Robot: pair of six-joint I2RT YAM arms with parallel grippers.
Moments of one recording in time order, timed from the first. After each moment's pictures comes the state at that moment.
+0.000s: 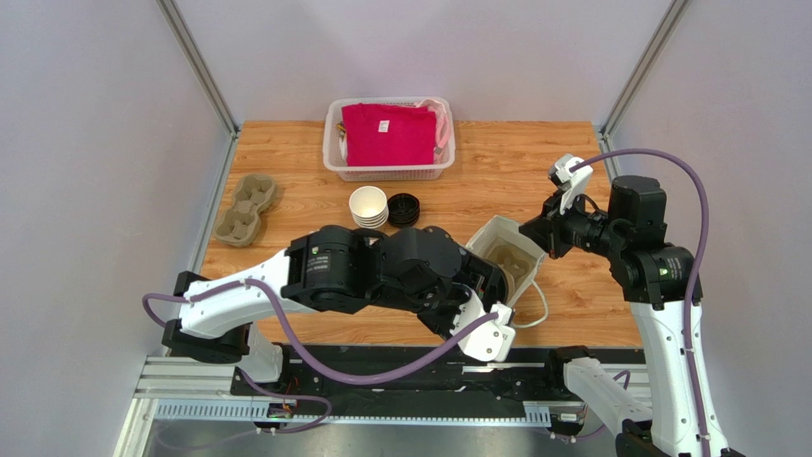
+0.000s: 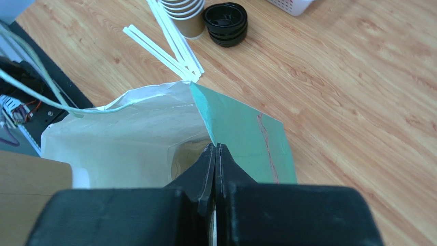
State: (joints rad) left arm -1.52 1.58 2.14 -1.15 -0.05 0.77; right arm 0.13 0.88 1.32 -0.98 -0.61 -0.22
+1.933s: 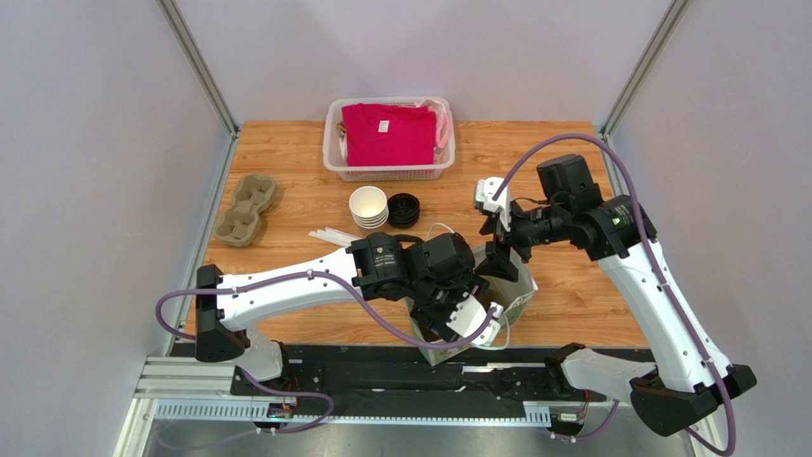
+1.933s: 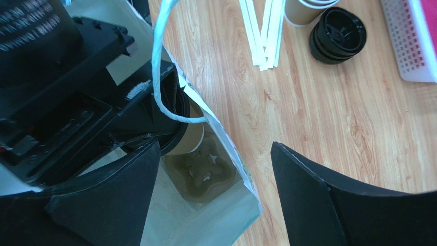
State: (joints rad) left arm -1.32 1.56 1.59 -0.98 0.17 0.89; right arm 0.45 1.14 1.49 -1.21 -0.70 -0.67
